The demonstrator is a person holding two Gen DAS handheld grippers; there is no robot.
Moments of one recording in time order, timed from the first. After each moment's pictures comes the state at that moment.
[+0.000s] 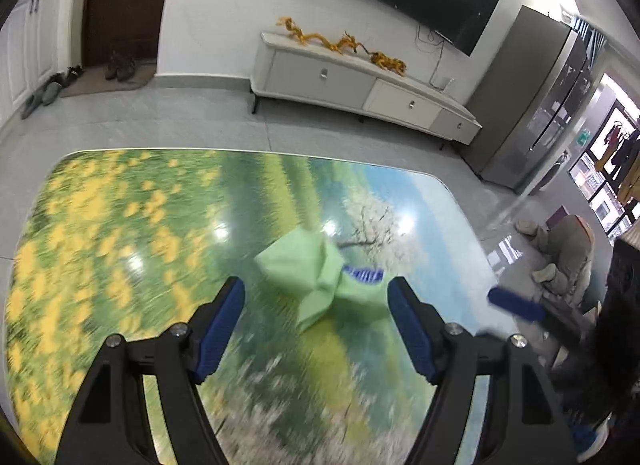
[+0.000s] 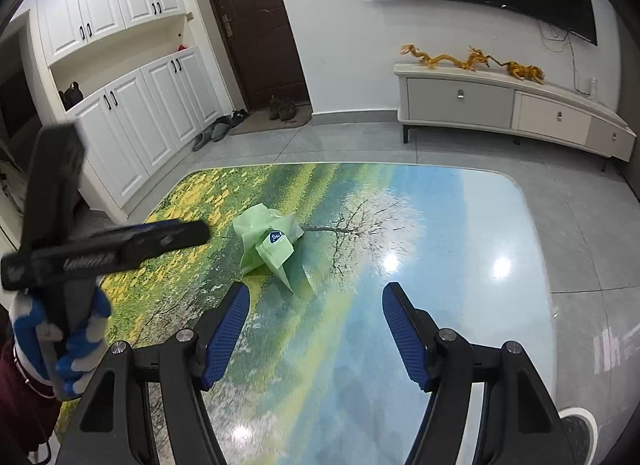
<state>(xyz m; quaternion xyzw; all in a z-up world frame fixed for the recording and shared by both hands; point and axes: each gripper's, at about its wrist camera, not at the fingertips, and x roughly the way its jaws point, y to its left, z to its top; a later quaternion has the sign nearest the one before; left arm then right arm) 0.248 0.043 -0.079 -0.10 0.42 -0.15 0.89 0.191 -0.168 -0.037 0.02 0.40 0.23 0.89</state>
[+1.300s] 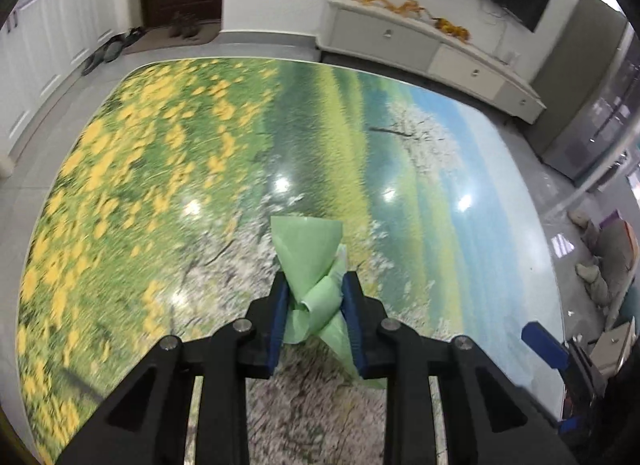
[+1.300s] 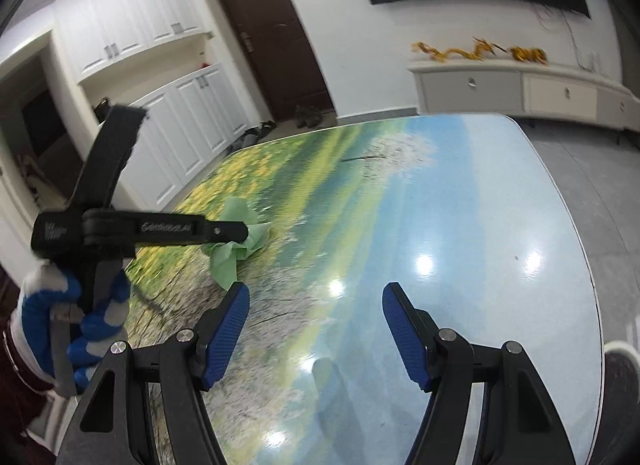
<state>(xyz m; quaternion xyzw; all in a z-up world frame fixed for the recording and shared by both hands) 0.148 0.028 -0.105 -0.09 0.50 -0.02 0.86 0.075 -0.192 -0.064 0.07 0.37 0.28 0.88</state>
